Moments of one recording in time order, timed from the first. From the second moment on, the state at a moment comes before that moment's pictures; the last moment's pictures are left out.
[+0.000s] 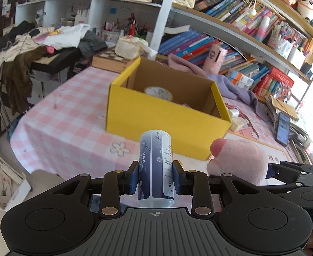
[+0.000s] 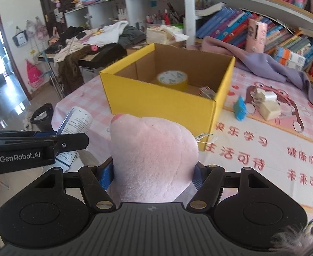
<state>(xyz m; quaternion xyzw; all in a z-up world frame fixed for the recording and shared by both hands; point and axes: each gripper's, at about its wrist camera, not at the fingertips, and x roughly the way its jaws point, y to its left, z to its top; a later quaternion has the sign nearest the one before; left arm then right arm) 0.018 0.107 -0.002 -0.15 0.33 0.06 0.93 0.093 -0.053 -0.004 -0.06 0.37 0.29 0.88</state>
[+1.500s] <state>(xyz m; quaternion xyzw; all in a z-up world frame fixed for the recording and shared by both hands) 0.288 0.130 -0.013 0.04 0.41 -0.03 0.91 0.318 0.011 -0.031 -0.29 0.33 0.37 0.82</state>
